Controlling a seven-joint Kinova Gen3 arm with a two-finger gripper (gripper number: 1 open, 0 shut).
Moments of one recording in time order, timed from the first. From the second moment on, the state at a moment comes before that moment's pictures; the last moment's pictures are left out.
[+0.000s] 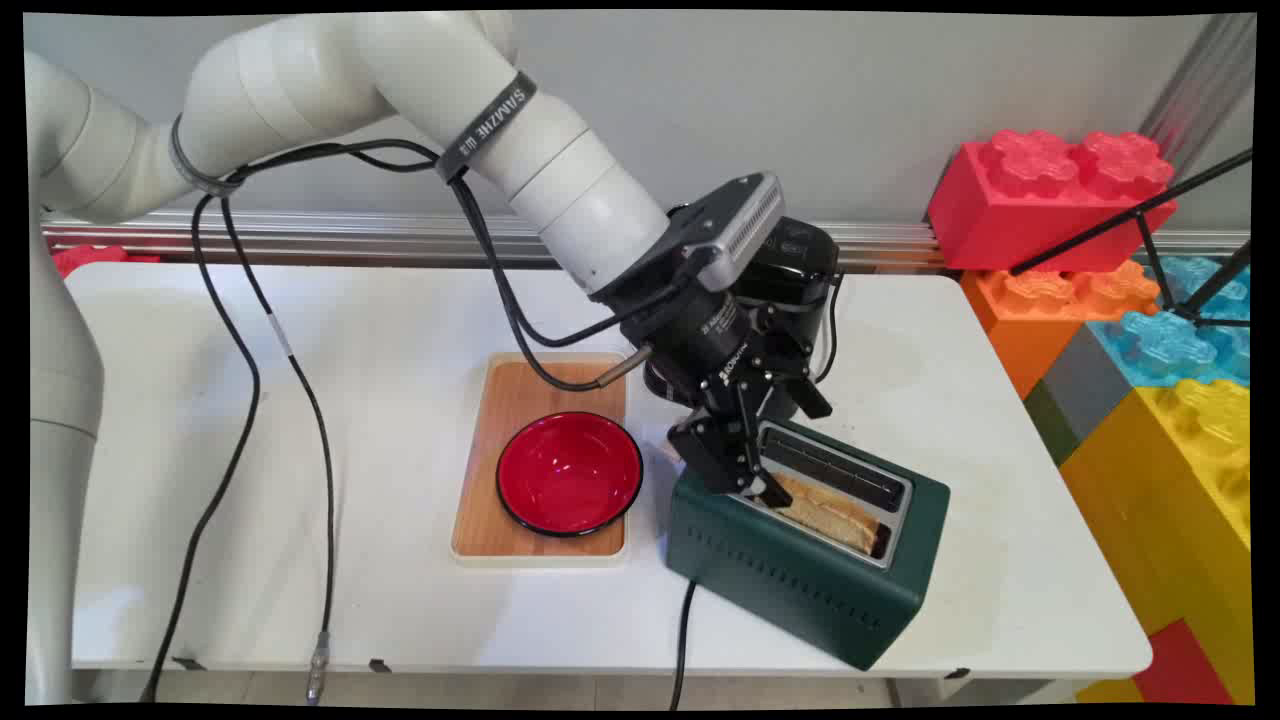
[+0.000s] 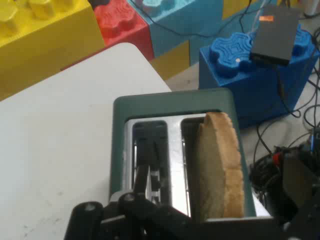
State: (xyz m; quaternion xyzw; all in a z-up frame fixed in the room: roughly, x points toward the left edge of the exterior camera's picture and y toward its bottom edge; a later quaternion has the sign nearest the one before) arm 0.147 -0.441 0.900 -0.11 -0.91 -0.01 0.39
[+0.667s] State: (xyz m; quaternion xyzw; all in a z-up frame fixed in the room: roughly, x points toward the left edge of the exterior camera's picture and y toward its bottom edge) arm 0.170 -0.446 0.928 -0.04 -0.91 -0.01 0.42
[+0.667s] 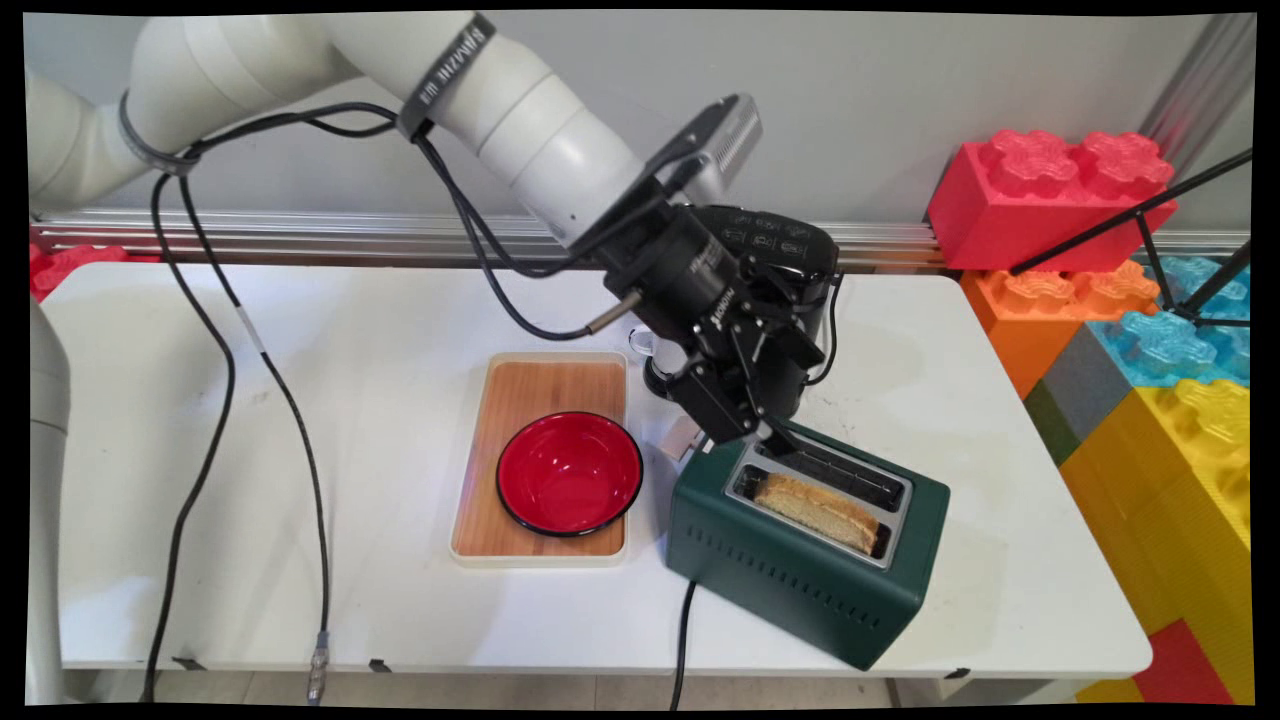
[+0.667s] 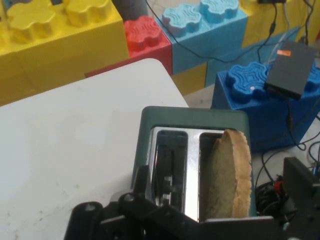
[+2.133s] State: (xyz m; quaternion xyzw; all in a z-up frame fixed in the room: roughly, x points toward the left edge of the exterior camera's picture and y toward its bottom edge) arm 0.280 -0.458 0.862 0.02 -0.88 -0.03 0.47
